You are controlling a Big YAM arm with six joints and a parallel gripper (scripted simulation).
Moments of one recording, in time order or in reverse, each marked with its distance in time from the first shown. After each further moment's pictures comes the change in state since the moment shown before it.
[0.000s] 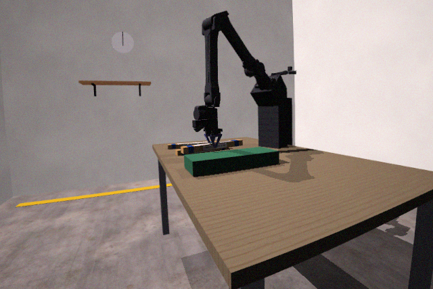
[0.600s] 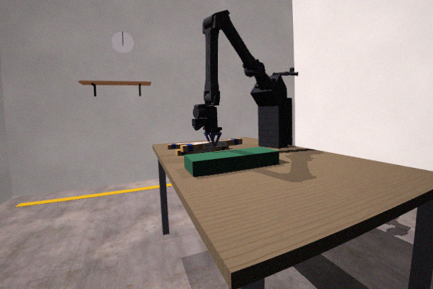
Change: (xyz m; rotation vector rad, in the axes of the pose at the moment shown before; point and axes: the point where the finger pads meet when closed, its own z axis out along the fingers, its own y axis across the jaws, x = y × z) arm -0.002 0.000 -0.008 0.001 0.001 0.002
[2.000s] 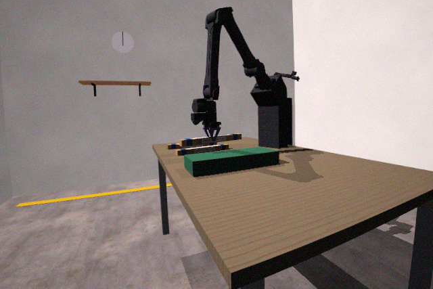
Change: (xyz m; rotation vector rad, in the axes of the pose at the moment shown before) arm -0.004 0.000 -0.028 0.000 -0.002 0.002
